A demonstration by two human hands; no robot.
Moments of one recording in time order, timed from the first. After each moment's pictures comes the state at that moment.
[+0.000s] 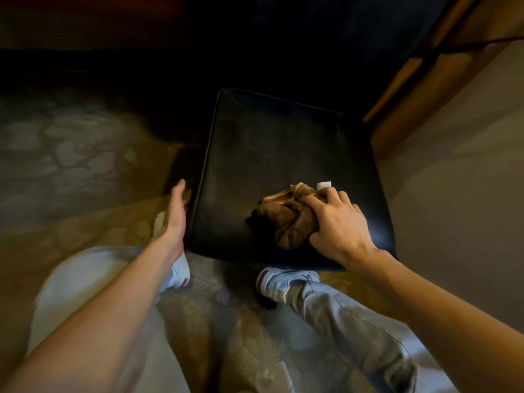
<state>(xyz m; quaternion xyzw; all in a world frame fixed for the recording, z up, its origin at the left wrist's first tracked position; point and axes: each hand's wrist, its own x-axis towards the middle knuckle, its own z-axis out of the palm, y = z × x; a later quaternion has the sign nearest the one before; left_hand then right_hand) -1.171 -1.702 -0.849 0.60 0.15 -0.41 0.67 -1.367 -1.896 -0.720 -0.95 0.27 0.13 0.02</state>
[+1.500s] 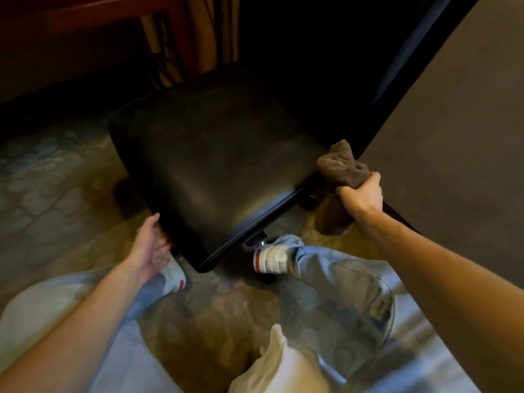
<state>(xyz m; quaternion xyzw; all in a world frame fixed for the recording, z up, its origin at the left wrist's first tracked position) -1.226 -1.692 -0.854 0.69 0.10 -0.47 0.54 -1.509 -1.974 -0.780 -0.60 0.65 -0.16 0.43</state>
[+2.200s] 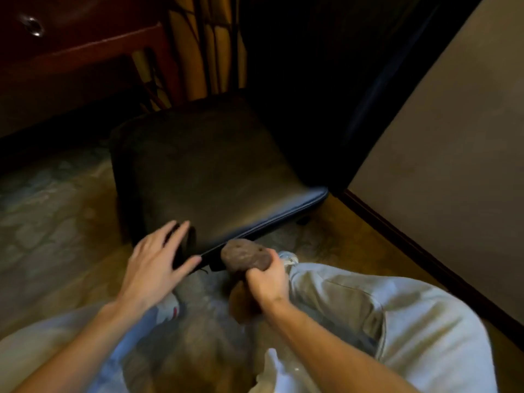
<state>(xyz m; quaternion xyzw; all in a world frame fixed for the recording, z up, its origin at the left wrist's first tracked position) -1.239 -1.709 -0.832 0.86 -0.50 -0.10 0.08 -1.451 -1.820 -0.825 -0.54 0.61 -0.12 0.58</state>
